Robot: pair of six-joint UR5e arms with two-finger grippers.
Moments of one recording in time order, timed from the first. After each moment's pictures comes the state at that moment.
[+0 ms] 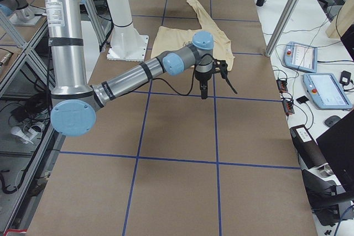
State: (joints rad) left arm -1.03 -1.37 -1.69 -2.40 -2.16 -0.27; right arm 1.22 -1.57 1.99 -1.52 2.26 0.51
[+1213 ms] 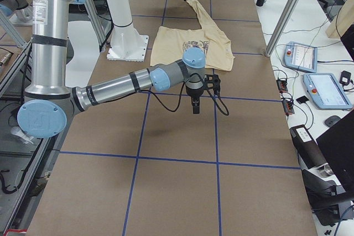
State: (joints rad) left arm -0.89 -1.34 -1.62 -2.48 -2.09 -0.29; right arm 1.28 -1.66 1.99 -1.47 2.30 0.42
